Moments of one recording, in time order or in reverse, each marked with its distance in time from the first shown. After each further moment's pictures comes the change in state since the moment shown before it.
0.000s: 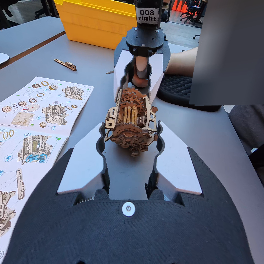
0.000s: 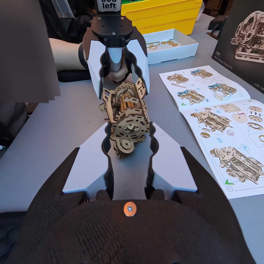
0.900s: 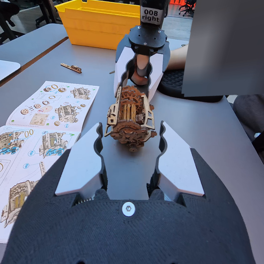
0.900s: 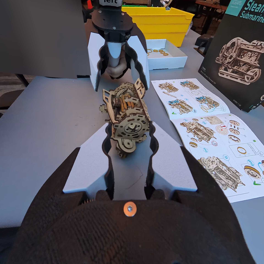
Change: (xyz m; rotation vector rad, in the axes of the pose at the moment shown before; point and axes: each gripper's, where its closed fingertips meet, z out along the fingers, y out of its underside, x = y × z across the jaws) left arm -0.008 0.001 -0.019 -0.008 -0.001 0.070; right arm 0.007 -0.007 0.008 0.015 0.082 -0.120
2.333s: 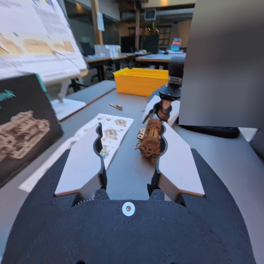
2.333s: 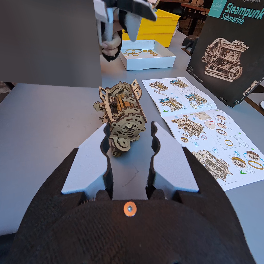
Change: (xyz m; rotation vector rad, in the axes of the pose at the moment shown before) left arm -0.041 -0.050 -0.075 0.320 -0.233 0.010; right arm 0.011 0.002 -0.004 0.003 0.075 0.008
